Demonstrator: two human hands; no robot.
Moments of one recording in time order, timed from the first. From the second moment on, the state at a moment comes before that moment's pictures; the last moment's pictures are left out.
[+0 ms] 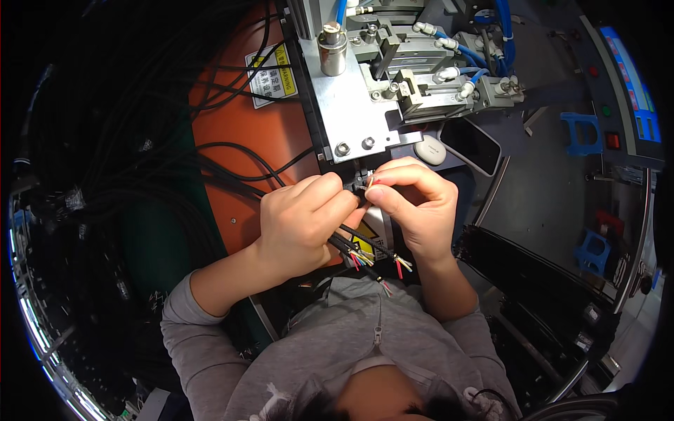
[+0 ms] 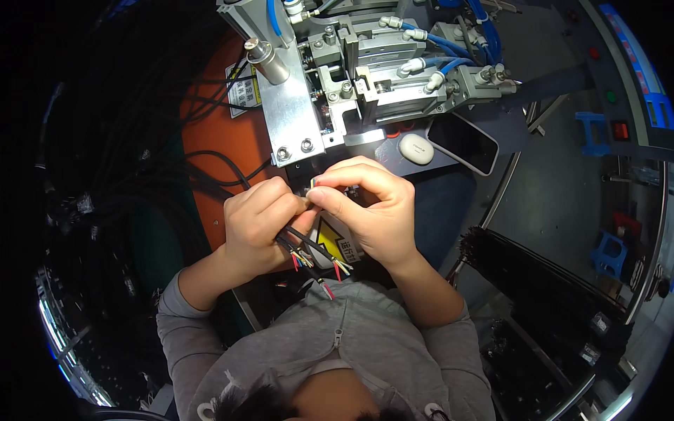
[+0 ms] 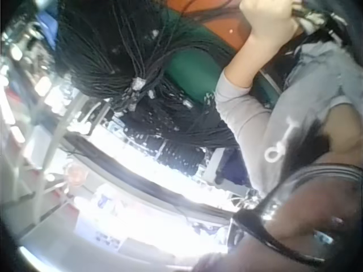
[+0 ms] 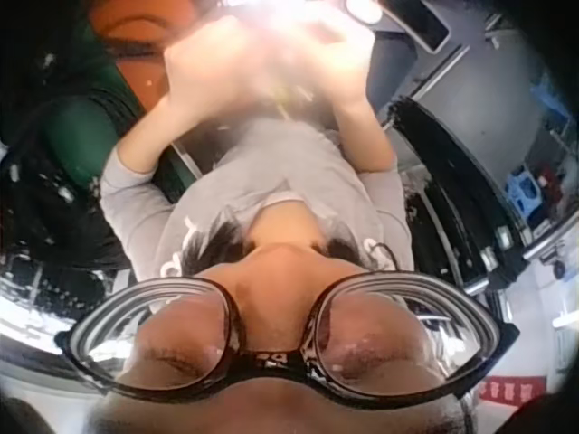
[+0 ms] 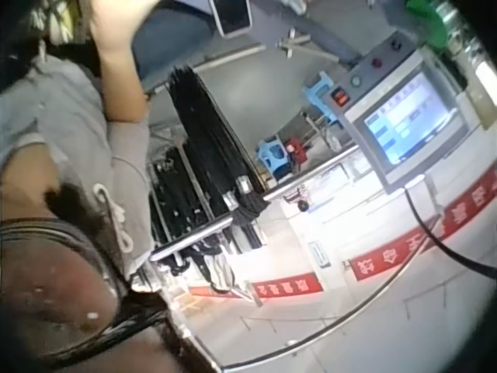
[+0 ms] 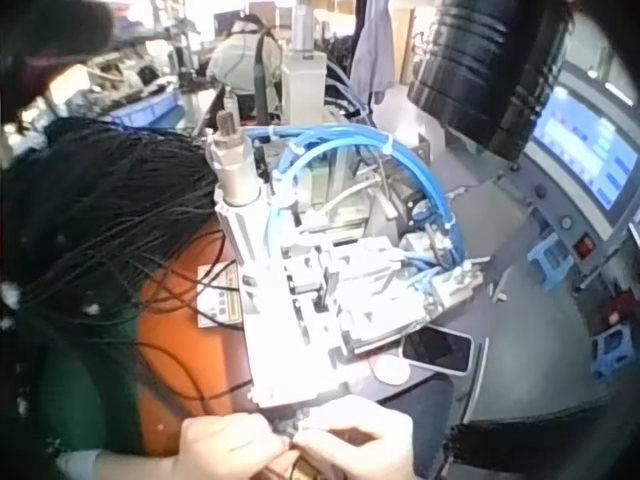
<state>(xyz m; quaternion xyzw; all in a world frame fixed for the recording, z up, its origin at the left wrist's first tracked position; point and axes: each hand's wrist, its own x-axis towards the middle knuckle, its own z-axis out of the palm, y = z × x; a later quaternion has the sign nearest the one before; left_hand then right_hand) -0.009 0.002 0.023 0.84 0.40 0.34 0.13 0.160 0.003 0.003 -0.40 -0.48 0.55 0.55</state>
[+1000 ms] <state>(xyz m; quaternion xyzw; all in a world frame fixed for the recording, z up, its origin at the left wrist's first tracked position) 0.006 -0.008 0.011 0.87 0.44 0.21 0.01 0.175 0.011 -0.019 -0.50 -0.72 0.27 0.41</state>
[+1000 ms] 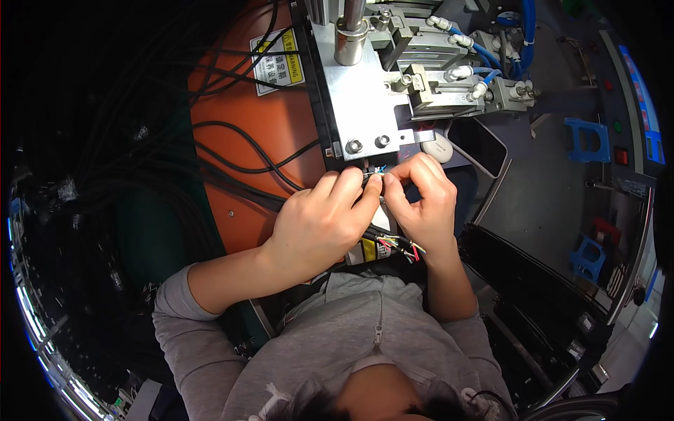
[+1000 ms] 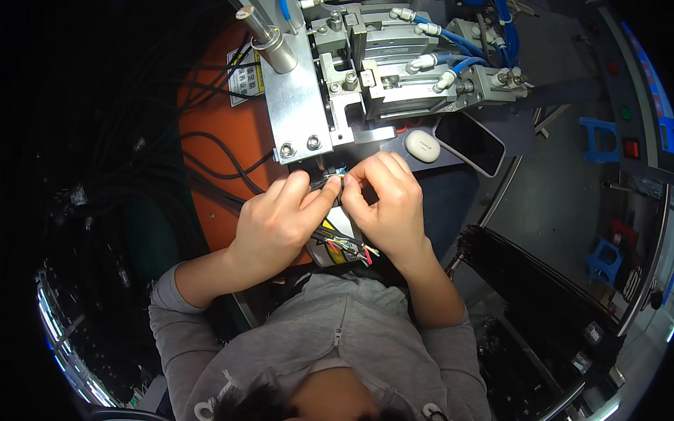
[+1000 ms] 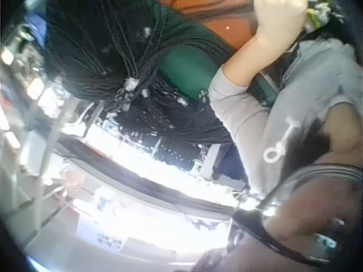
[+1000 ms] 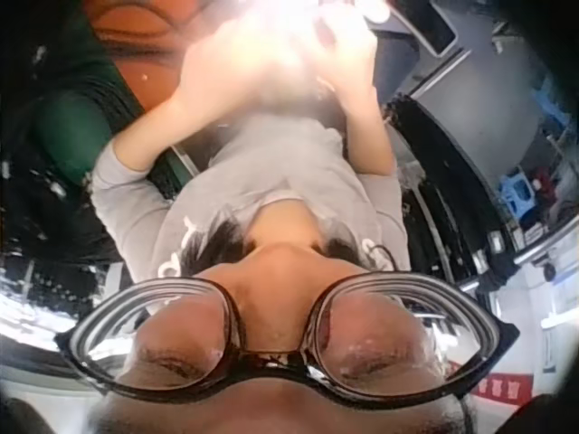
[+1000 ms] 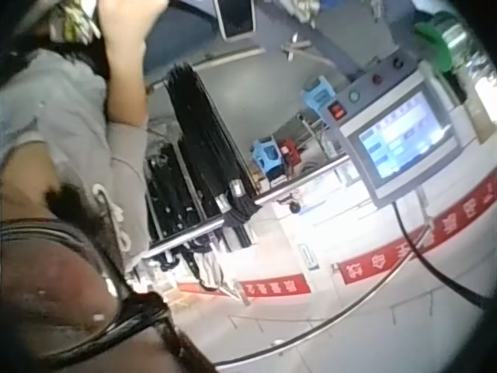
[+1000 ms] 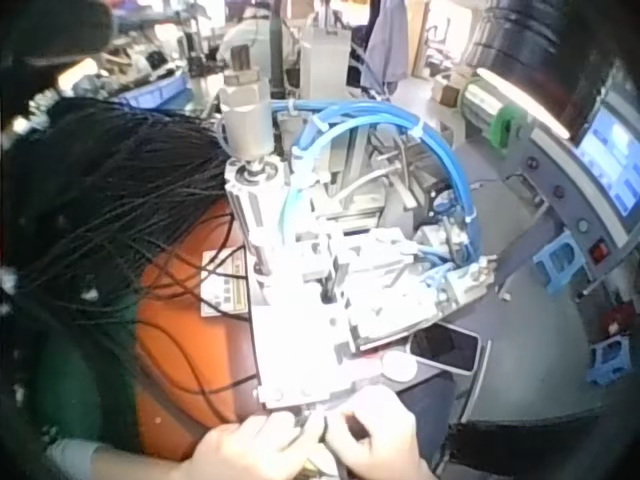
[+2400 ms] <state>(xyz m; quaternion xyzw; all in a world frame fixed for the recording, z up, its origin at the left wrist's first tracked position) -0.018 -0.003 0.039 0.86 0.32 0.40 0.07 0.196 0.007 -0.010 -0.29 -0.61 0.45 0.59</state>
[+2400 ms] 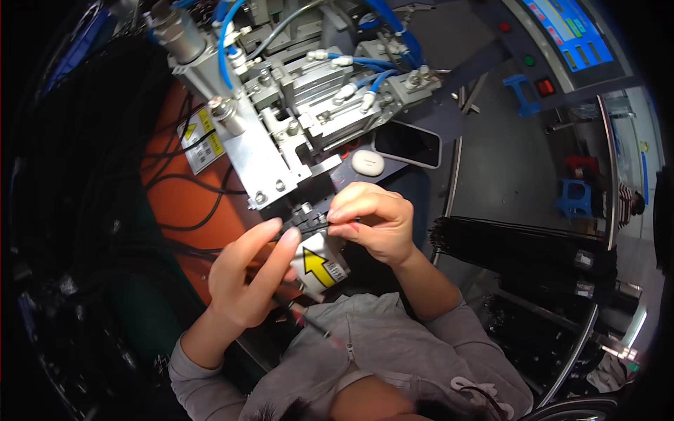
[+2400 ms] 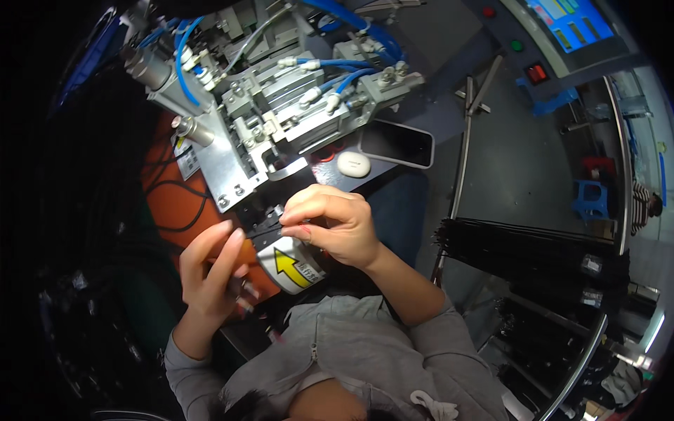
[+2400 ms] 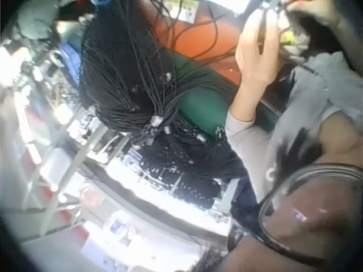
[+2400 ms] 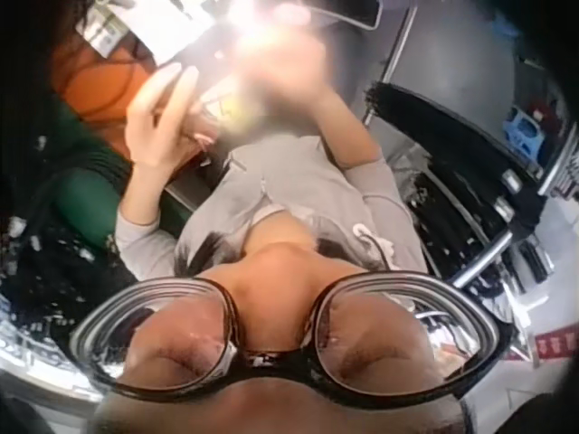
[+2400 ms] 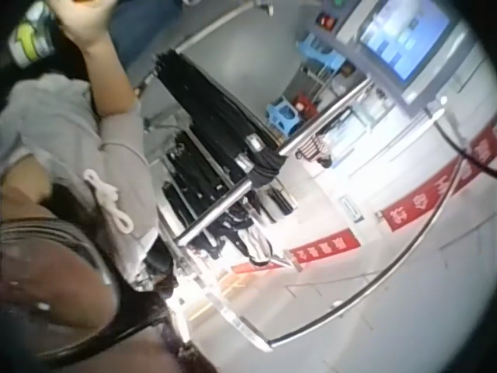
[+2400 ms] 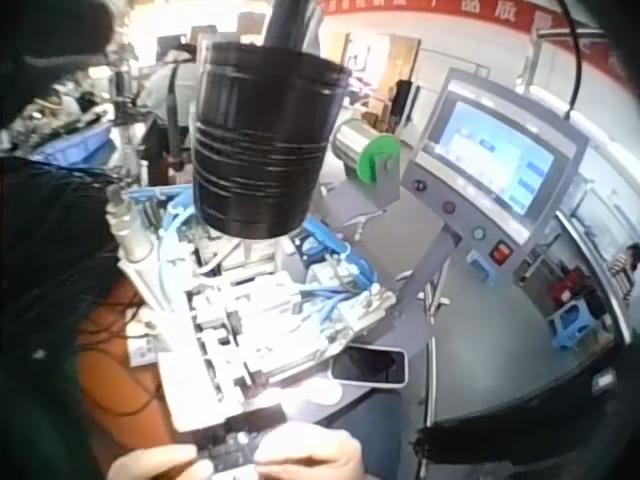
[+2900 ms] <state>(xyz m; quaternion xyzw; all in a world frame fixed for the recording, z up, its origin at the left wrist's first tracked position) -0.009 0.003 0.020 0.83 0.35 0.40 0.15 0.167 0.005 0.007 -0.37 -0.54 0.55 0.51</state>
